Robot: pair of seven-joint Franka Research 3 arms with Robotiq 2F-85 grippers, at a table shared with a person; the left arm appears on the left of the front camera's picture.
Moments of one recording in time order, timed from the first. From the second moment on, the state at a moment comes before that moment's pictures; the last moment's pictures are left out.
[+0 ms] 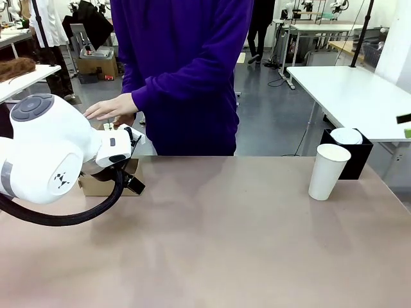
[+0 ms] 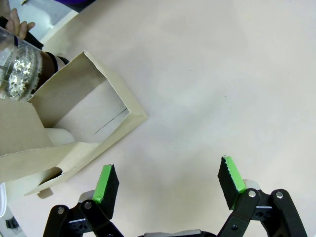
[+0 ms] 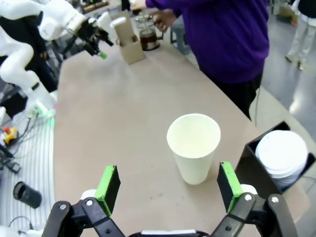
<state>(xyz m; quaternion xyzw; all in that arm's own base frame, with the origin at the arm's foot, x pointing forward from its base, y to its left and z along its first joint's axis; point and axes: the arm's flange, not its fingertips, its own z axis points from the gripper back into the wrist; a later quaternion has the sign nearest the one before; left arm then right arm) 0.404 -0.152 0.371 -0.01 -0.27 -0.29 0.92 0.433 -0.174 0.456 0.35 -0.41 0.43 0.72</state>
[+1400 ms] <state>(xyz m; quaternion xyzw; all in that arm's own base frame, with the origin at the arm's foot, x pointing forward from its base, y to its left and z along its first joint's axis) 0.404 -0.152 0.371 -0.01 -0.27 -0.29 0.92 0.452 -0.180 0.323 0.40 -0.51 0.42 0.63</state>
